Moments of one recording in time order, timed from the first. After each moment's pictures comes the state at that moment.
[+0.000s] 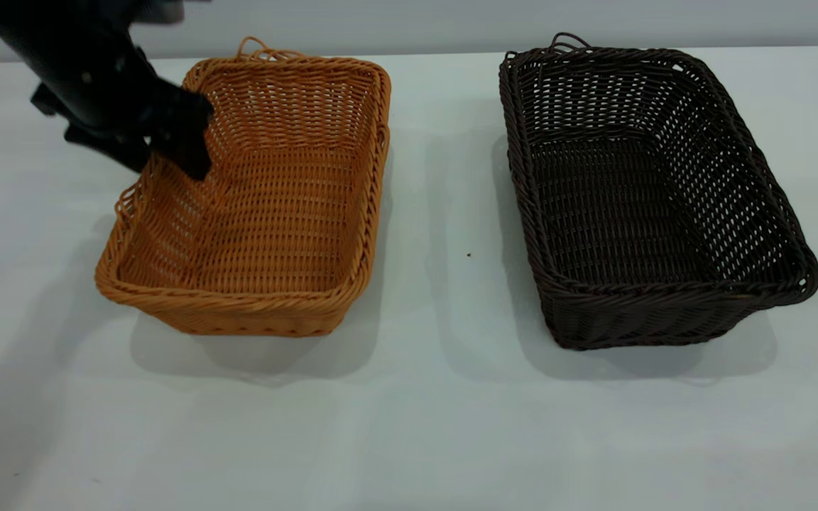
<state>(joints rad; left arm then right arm) -0.17 2.24 -1.29 -0.27 0.26 0.34 0.07 0.66 -0.53 0.10 0.92 0.07</state>
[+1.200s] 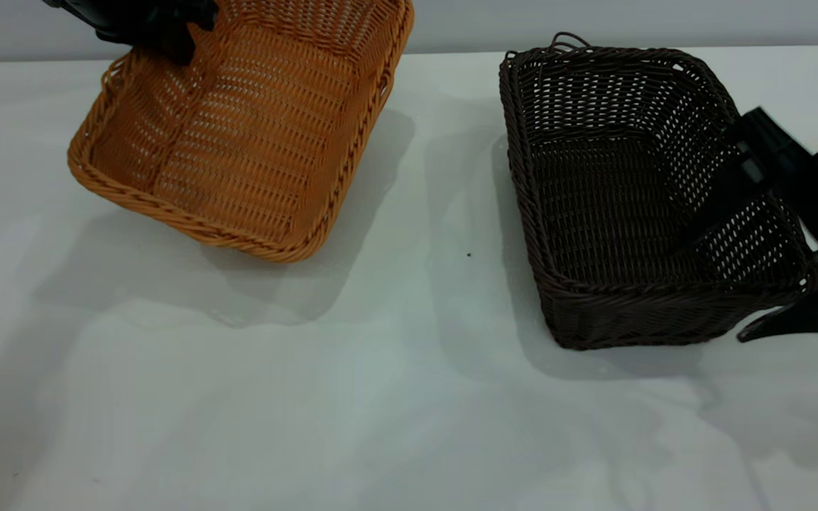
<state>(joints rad) -0.17 2.20 -1.43 -0.27 0.14 0.38 0.07 1.90 -0.59 1.40 0.44 -0.37</state>
